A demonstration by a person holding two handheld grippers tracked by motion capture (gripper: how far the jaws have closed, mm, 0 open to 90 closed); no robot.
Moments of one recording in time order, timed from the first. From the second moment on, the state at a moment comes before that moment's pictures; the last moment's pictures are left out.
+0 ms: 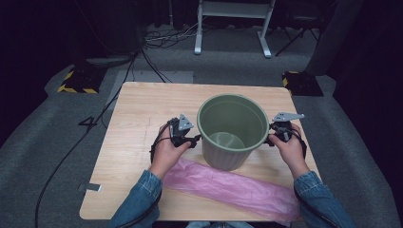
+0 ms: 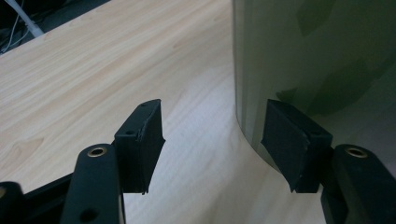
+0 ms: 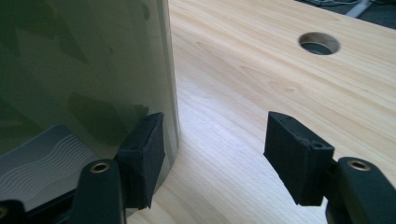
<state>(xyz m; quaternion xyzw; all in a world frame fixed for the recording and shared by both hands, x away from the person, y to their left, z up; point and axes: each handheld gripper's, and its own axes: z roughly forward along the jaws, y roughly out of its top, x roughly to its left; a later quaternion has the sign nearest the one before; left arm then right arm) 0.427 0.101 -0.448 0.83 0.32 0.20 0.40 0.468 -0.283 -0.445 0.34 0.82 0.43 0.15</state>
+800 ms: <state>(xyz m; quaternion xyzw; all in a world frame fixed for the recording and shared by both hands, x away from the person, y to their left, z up) 0.330 0.164 -0.467 0.85 0.34 0.17 0.37 0.324 -0.272 -0.459 0.26 0.89 0.37 0.08</state>
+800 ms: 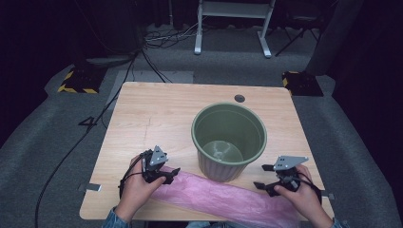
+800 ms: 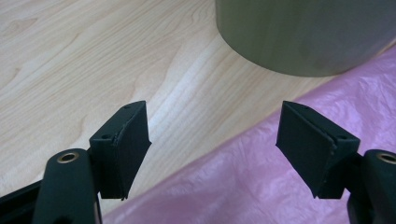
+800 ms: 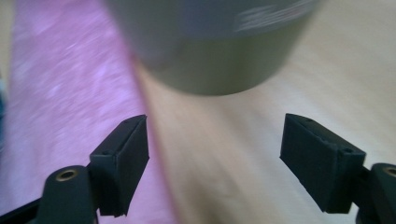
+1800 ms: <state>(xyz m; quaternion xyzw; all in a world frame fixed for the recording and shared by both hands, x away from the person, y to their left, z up) 0.329 0.164 -0.477 0.84 0.34 0.17 0.38 0.298 -0.280 -0.476 0.19 0.93 0.30 0.05</state>
